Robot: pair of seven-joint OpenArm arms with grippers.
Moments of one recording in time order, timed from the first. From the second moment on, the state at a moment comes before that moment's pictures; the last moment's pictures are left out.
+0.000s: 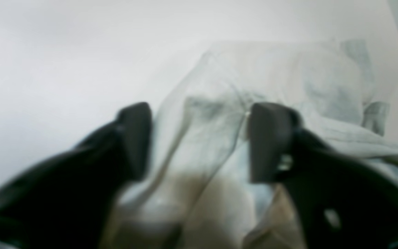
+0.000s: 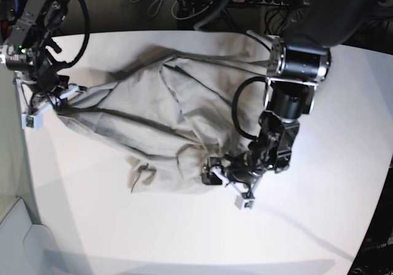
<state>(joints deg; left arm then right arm) -35.4 -0.4 4.5 29.9 -21.3 -20.6 24.5 -11.1 2.6 30.7 114.7 16.1 16.8 -65.3</state>
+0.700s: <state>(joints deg) -28.9 -9.2 -9.5 43.7 -20.0 -20.0 36.5 -10.6 2.6 30.9 114.7 16.1 16.9 -65.5</state>
